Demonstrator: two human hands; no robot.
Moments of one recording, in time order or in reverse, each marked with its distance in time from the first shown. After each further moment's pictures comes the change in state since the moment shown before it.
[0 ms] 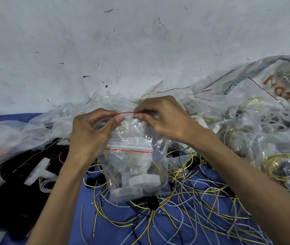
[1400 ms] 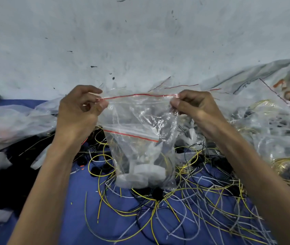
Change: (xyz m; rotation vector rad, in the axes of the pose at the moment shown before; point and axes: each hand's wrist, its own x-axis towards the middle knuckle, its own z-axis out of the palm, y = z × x) left_hand 0.019 -0.022 -0.037 -0.001 0.106 0.017; right_hand -0.022 0.035 -0.010 0.658 0.149 0.236
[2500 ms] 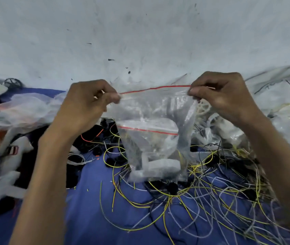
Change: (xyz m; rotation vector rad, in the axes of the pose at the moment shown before) left_hand -0.001 0.028 -0.035 0.381 -0.201 0.098; right_hand 0.014 -0.033 0.009 -0.256 -0.031 -0.176
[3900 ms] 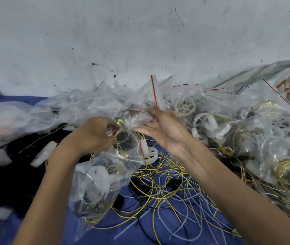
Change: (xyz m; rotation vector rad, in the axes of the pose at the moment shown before) left_hand -0.001 -0.021 0.050 0.371 -0.528 -0.189; right_hand -0.012 0.023 0.078 1.097 0.057 0.749
